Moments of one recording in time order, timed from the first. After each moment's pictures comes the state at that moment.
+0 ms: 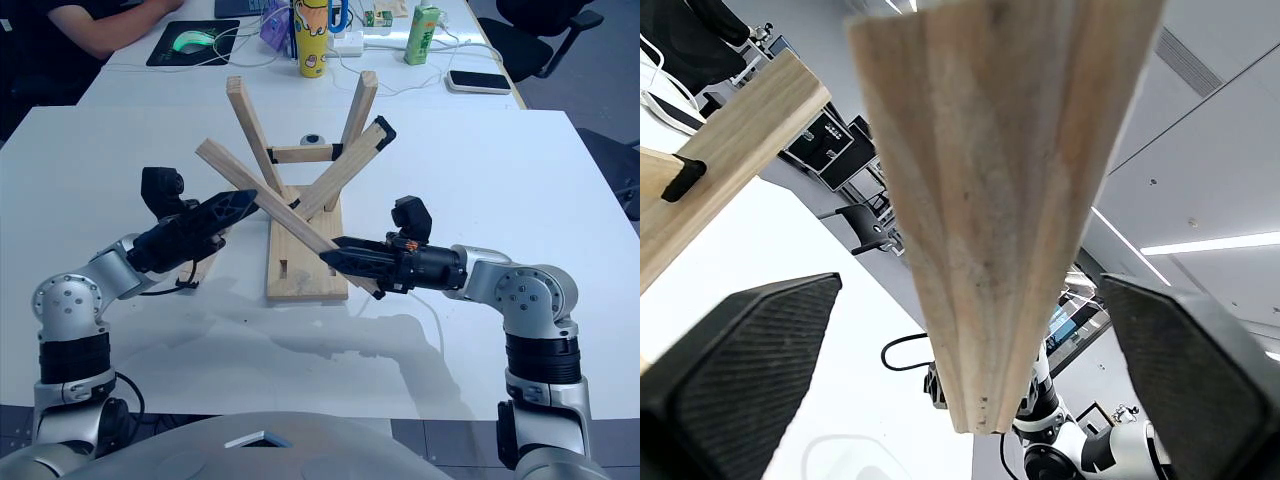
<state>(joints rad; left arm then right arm) -0.20 0.38 0.20 -0.20 -1.39 1.01 -0.63 -0.21 -0.58 -0.10 -0.23 1.17 1.14 0.99</state>
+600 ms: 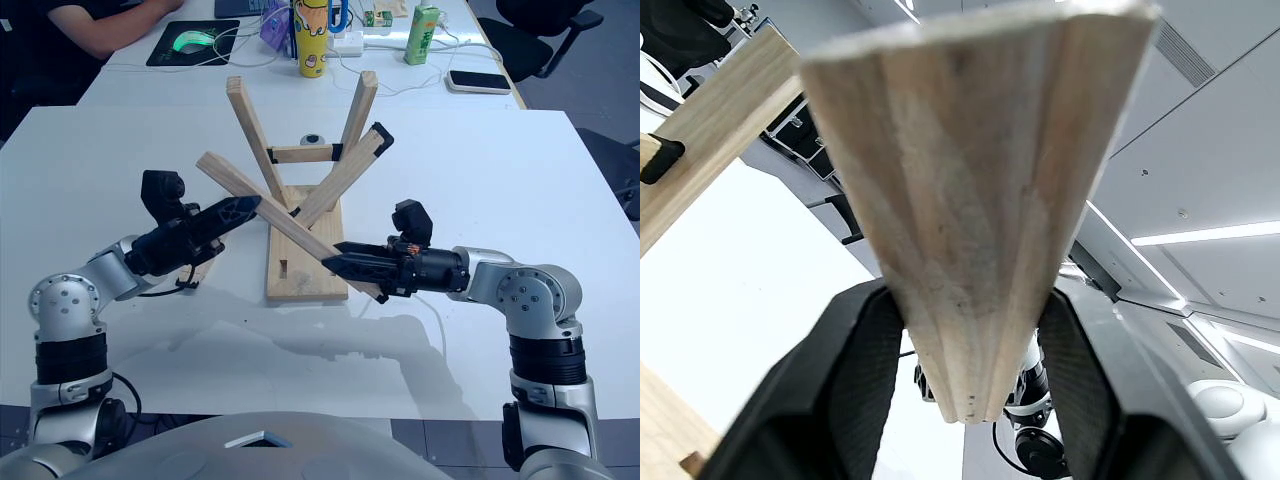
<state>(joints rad) -0.20 0.39 0.19 -0.20 -1.39 1.03 -0.66 -0.21 -0.60 -0.09 -0.23 1.14 1.13 1.03</state>
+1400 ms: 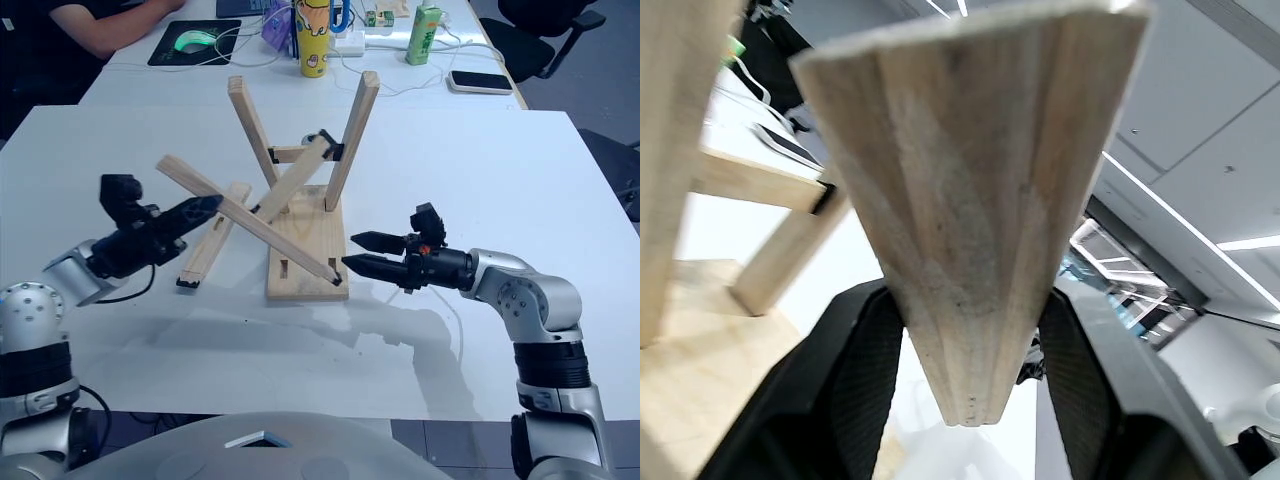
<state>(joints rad) -0.14 0.55 0.34 -0.14 -1.29 1.00 -0.76 -0.12 -0.66 -0.01 -0.13 0.73 0.71 1.11</state>
